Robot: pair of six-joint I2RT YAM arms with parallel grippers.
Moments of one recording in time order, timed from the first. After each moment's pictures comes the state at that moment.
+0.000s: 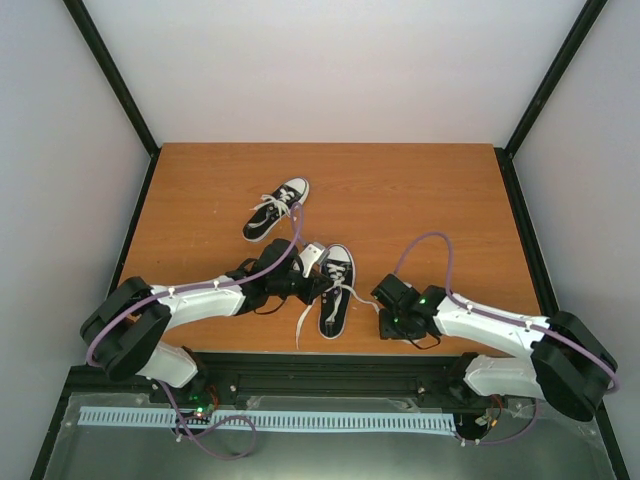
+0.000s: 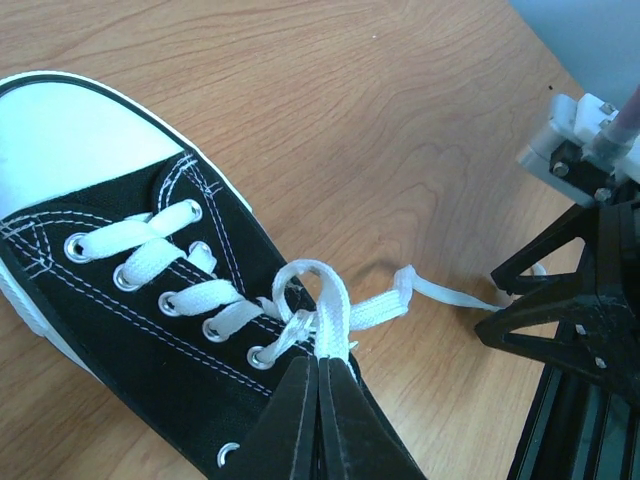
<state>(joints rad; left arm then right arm) -0.78 1.44 0.62 0.17 0.36 -0.34 0.83 1.17 0.52 -0.68 0.05 0.78</state>
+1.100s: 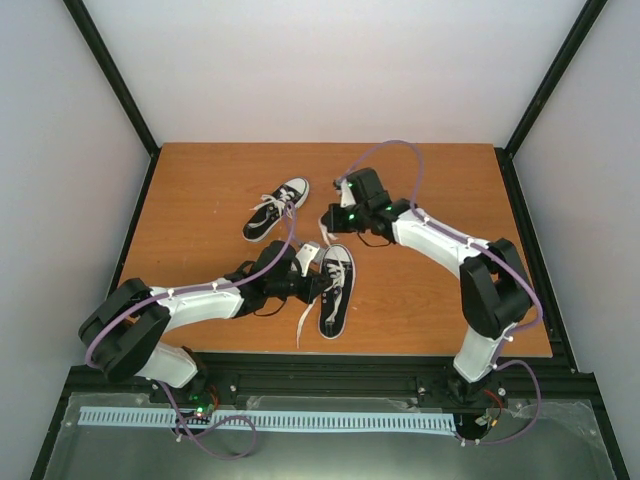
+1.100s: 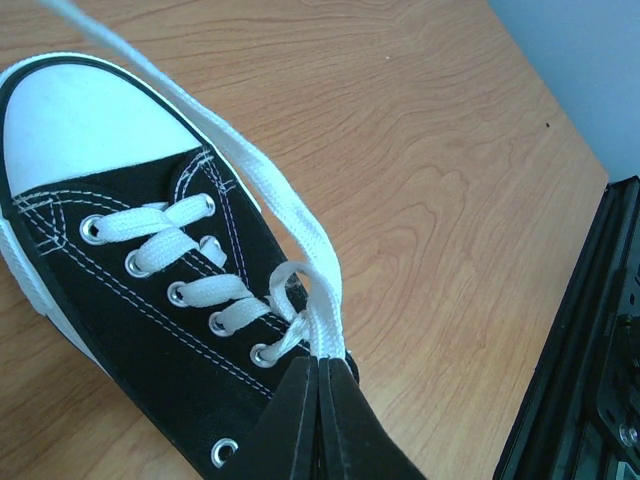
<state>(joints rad) -0.78 1.43 0.60 0.22 0.34 -0.45 0.57 1.75 1.29 -0.31 -0.30 0.48</state>
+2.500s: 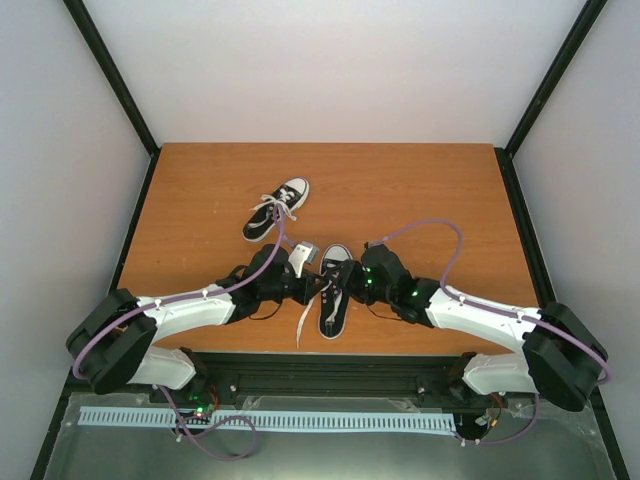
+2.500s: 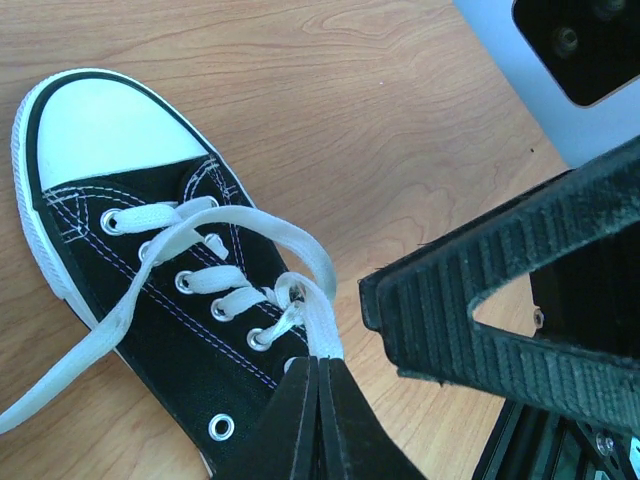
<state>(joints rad) -0.78 1.34 0.54 0.23 0.32 -0.50 0.84 1.25 0.61 0.02 -0.10 1.19</state>
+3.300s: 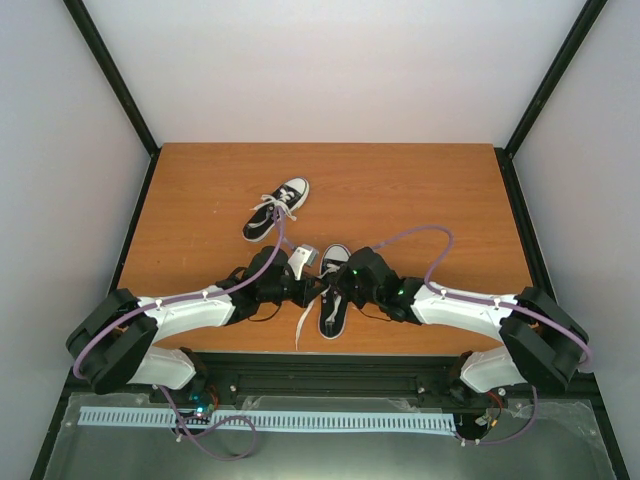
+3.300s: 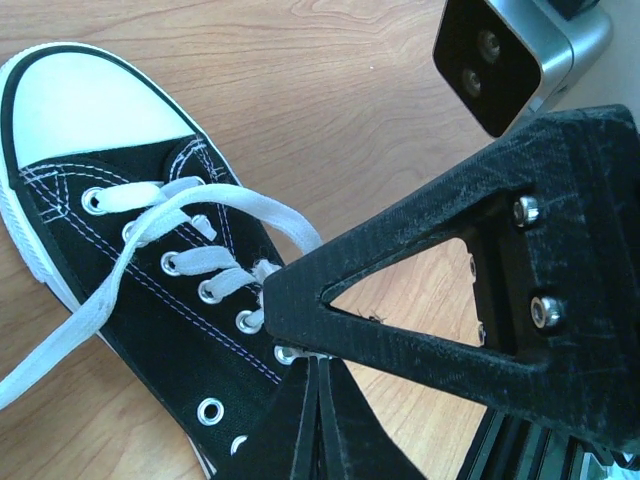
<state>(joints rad) -0.78 1.34 0.52 0.25 0.35 -0.50 0.89 1.38 0.65 0.05 0.00 1.40</state>
